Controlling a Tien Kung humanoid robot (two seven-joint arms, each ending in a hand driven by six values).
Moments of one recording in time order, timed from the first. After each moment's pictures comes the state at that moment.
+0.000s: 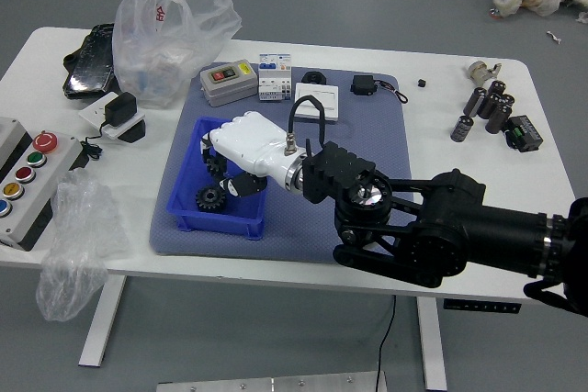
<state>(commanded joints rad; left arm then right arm) -0.15 0.18 -0.85 -0.31 0.76 0.08 0.26 1.00 -0.09 0.13 1.20 -1.80 -0.19 -0.27</state>
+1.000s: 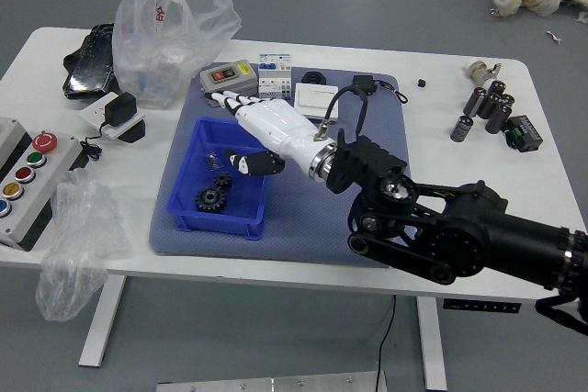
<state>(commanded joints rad) -0.14 0.18 -0.85 -0.31 0.76 0.08 0.26 0.86 -0.20 0.35 1.26 -1.71 -0.33 -0.21</state>
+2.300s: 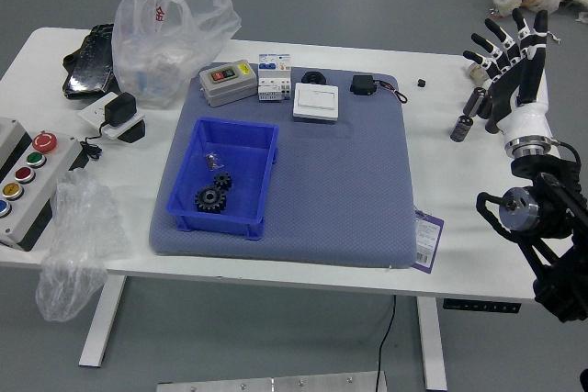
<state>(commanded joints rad) -0.14 0.17 -0.84 -0.31 0.73 0.08 0.25 0.43 -0.30 1.15 1.07 -0.57 -0.19 0.45</state>
